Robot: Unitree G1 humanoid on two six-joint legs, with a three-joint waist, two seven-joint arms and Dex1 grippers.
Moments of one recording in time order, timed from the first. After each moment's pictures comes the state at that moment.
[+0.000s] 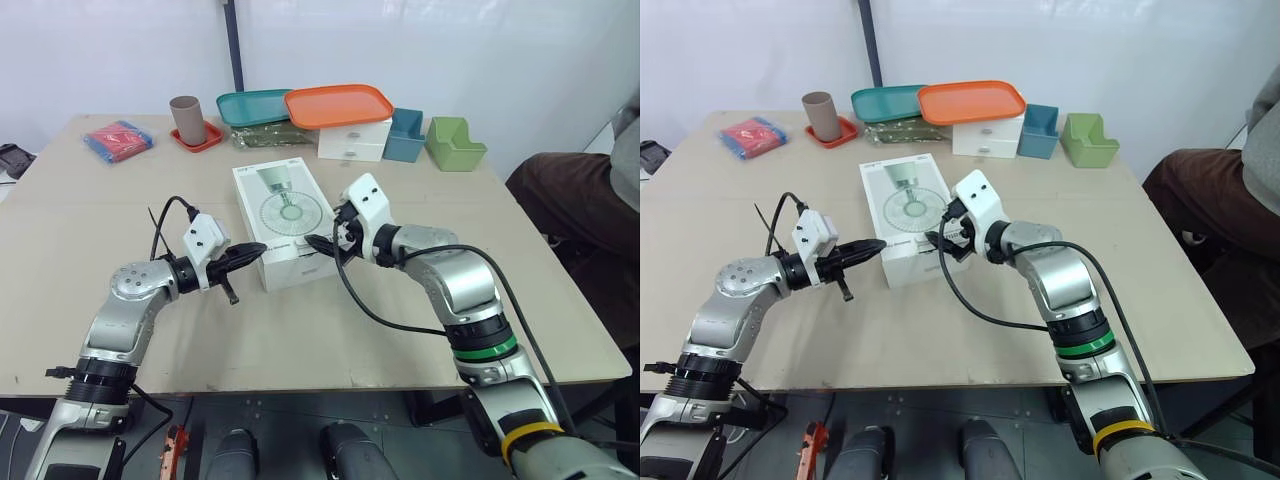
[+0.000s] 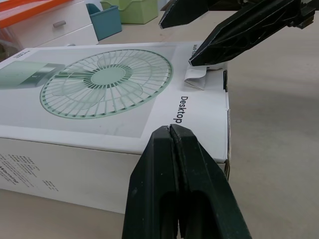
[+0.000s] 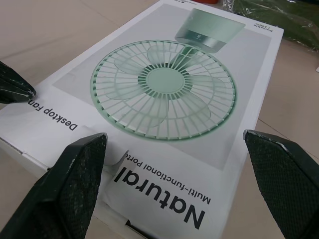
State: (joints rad) left arm -0.43 0.52 -0.02 0.07 -0.29 0.17 -0.92; right arm -0.75 -0.32 0.18 -0.04 0.16 0.78 0.58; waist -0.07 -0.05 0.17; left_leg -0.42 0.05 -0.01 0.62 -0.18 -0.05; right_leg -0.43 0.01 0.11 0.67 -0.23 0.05
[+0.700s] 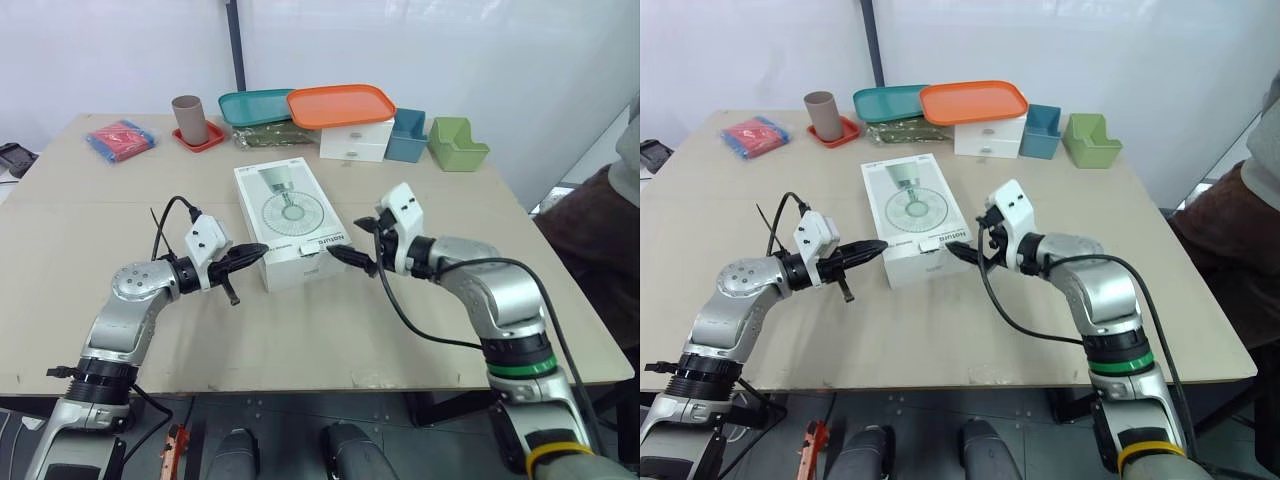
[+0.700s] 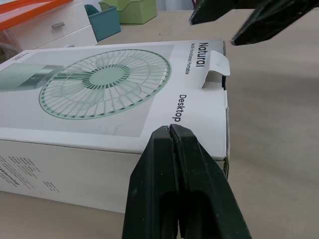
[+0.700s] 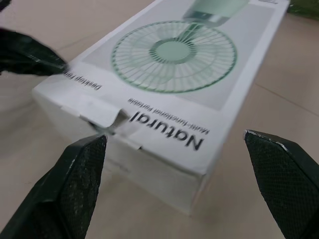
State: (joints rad) left arm -0.43 0.52 -0.03 0.07 -0.28 0.15 -0.93; right arm -0.58 -0.47 0.08 -0.18 0.33 0.80 0.74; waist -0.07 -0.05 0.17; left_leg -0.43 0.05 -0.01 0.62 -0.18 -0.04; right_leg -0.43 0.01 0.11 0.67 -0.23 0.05
